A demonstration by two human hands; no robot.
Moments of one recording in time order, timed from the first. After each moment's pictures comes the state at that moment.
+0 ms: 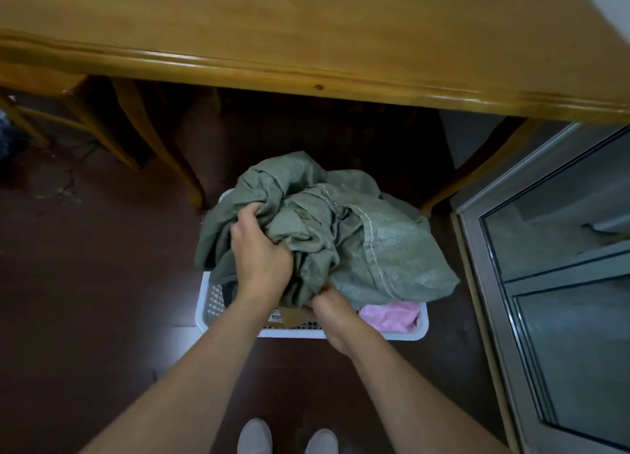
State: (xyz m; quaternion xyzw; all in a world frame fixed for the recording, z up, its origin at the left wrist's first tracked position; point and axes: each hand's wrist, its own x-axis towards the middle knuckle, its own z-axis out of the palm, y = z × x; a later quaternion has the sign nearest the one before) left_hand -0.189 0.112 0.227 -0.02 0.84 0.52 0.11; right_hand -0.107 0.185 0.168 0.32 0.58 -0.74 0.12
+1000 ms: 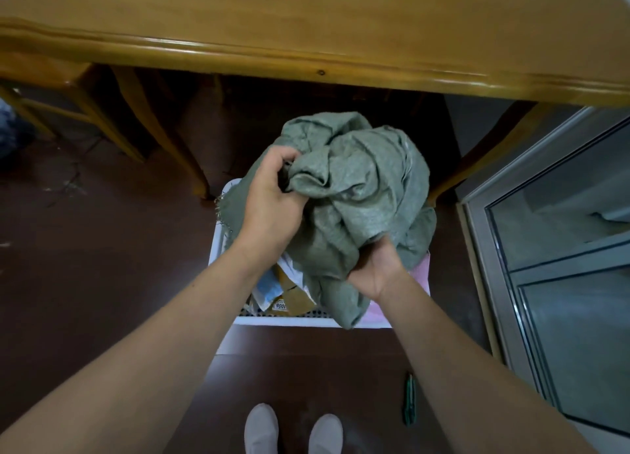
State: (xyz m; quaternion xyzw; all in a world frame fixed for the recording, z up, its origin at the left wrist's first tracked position) left_hand -0.206 0.127 0.282 0.14 0.72 0.67 0.13; right_hand -0.124 0.258 0.184 0.31 0.18 -0.93 0.08
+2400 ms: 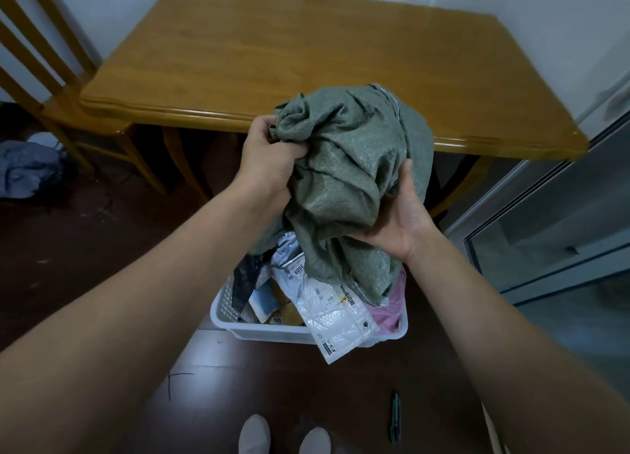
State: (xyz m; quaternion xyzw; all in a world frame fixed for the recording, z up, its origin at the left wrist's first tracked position) left_hand -0.185 0.137 0.443 0.00 0.59 0.79 0.16; right_hand -0.092 0.285 0.390 0.26 0.31 -0.91 0.06
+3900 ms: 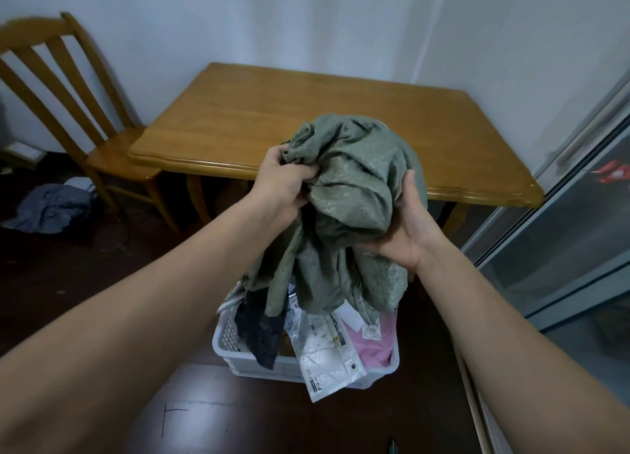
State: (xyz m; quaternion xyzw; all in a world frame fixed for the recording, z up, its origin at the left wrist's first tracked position) left_hand -0.129 0.131 0.525 0.01 0.56 0.81 0.20; right_hand -0.044 0.286 0.482 0.23 0.39 -0.89 0.04
